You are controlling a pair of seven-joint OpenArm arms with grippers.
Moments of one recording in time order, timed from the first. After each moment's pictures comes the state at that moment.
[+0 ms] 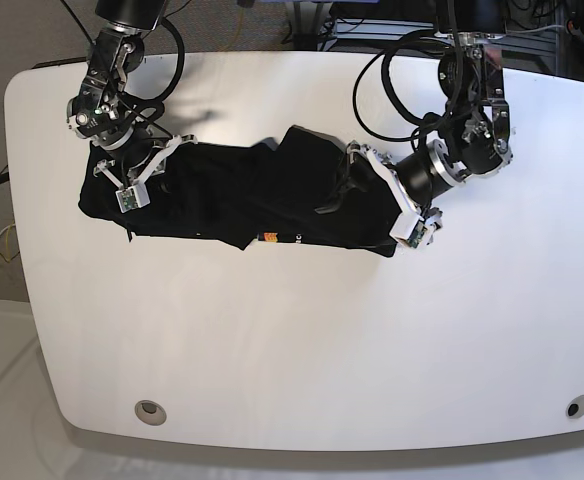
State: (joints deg) left arm 6.0 -3.8 -4.6 101.2 -32.7 -41.7 45.7; right arm -9.4 4.1 24.0 85.8 8.2 40.0 -36.8
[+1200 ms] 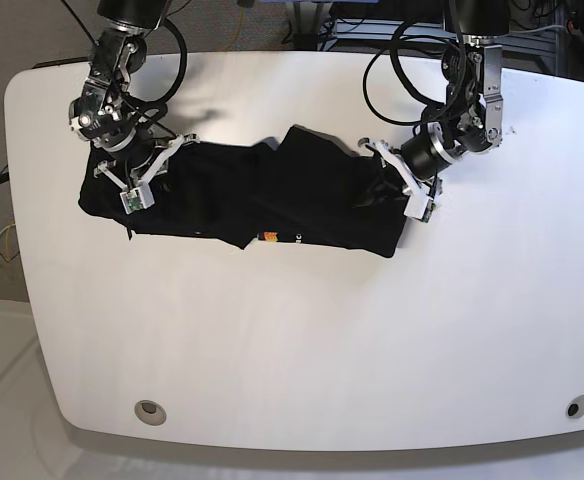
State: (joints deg) left arm 7.4 -6.5 -4.4 82.9 -32.5 -41.5 32.0; right arm -9.3 3.6 23.7 88.4 6.8 40.0 -39.6
